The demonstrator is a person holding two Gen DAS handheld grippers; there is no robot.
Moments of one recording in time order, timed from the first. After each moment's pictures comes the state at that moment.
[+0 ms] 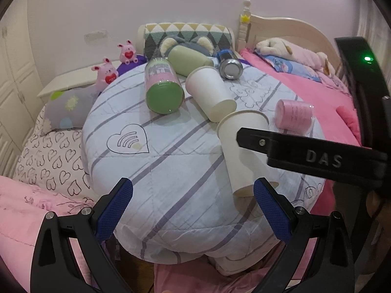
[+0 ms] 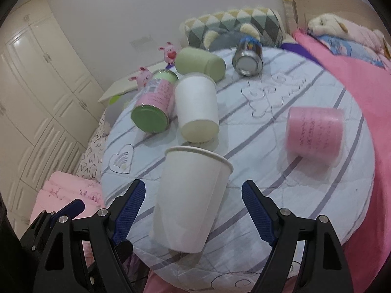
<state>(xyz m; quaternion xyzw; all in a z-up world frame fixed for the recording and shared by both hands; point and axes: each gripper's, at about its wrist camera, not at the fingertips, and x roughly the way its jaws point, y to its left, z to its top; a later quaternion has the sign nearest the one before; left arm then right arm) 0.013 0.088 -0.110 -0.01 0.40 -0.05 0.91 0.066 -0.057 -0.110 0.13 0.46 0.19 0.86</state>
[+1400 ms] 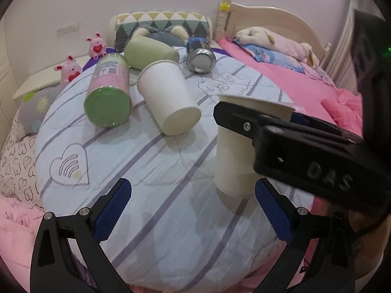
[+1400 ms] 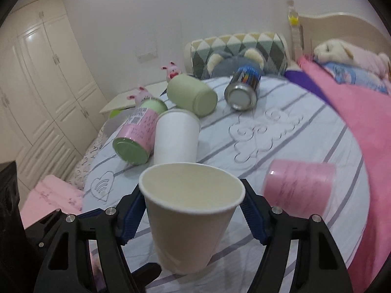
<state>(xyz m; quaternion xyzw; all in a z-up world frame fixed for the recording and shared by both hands) 0.076 0.046 -0.124 -0.02 0.43 -0.12 0.90 0.101 -0.083 -0.106 0.09 0.38 0.20 0.90</state>
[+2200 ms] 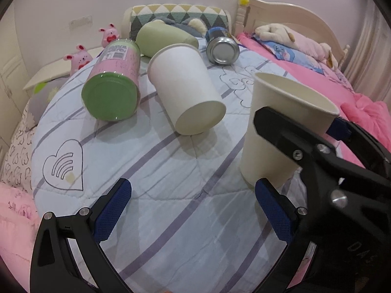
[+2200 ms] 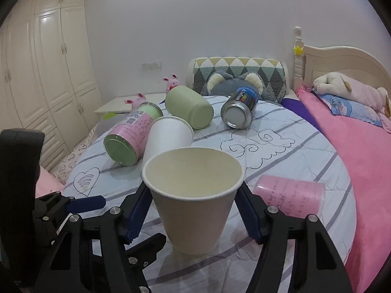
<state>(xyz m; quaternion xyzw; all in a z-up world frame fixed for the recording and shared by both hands) 0.100 0.045 -0.152 -0.02 0.45 -0.06 0.89 0.089 -0.083 -0.113 0.02 0.31 0.19 0.93</state>
